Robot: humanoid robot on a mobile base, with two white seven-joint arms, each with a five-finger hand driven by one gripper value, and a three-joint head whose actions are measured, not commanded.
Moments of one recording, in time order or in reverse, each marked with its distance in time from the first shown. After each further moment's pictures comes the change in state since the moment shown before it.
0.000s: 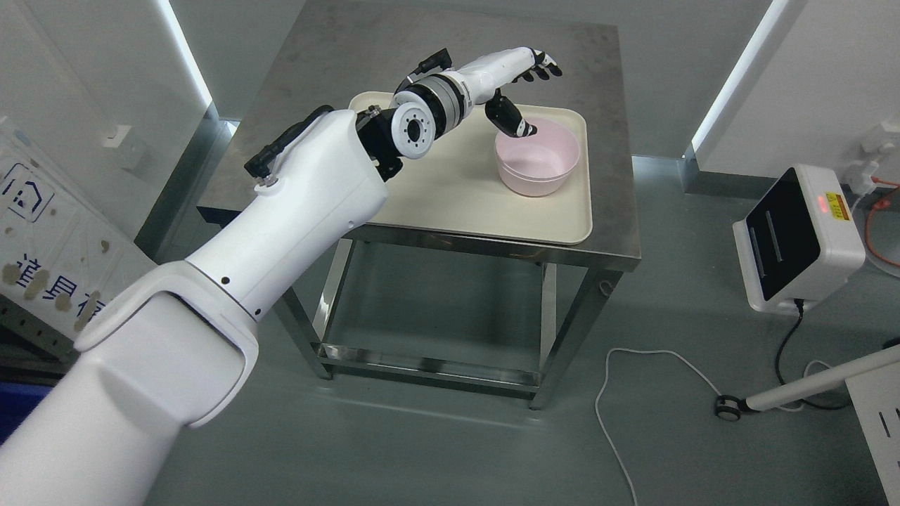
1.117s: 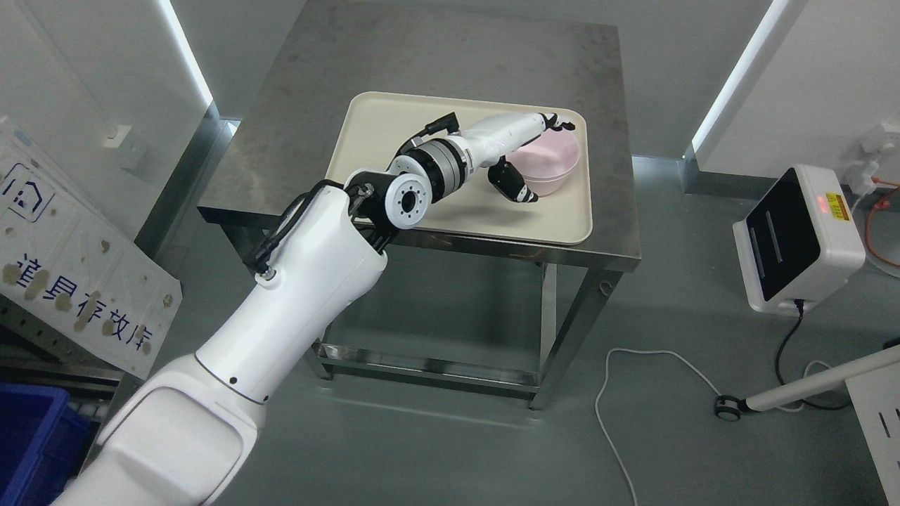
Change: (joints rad) left arm 0.267 0.000 0.192 -0.306 -0.397 0.003 -0.183; right arm 0.000 0.000 0.000 0.000 0.007 -0.001 -0.006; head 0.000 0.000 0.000
